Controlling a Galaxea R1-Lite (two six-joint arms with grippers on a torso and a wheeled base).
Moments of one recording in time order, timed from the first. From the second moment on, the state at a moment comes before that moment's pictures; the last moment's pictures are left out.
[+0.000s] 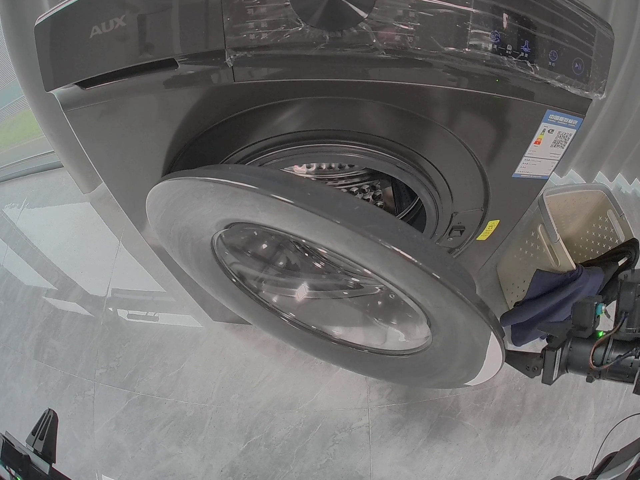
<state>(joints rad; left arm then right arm) -0.01 0.02 -0.02 0.00 0.02 -0.06 0.24 1.31 -0.28 -0.52 0.15 -0.03</state>
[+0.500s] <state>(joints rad) -0.01 0.02 -0.02 0.00 0.02 -0.06 0.44 1.36 -0.28 -0.52 0.17 0.00</state>
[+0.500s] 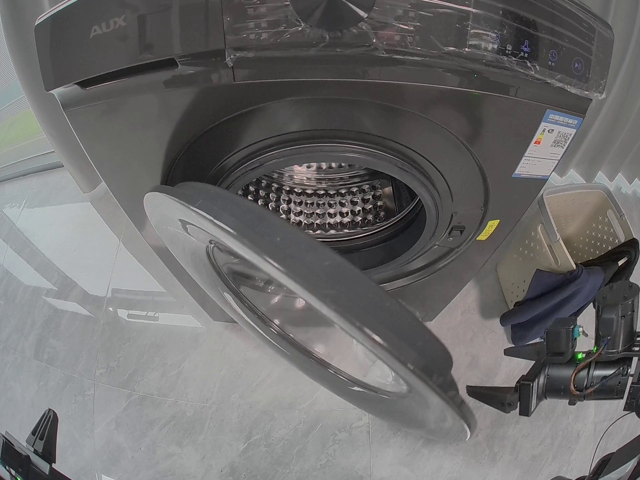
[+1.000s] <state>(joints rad) -0.01 0.02 -0.02 0.00 0.02 -0.06 0.43 1.42 -0.37 -0.53 0.12 0.05</state>
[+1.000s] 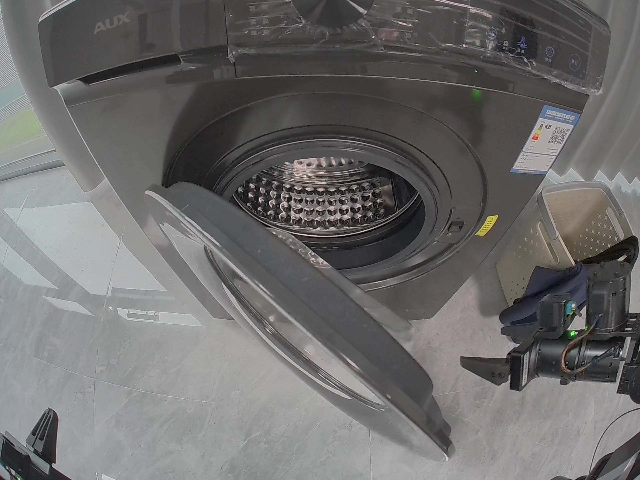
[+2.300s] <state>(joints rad) -0.01 0.02 -0.02 0.00 0.02 -0.06 0.72 1.56 -0.42 -0.62 0.05 0.19</state>
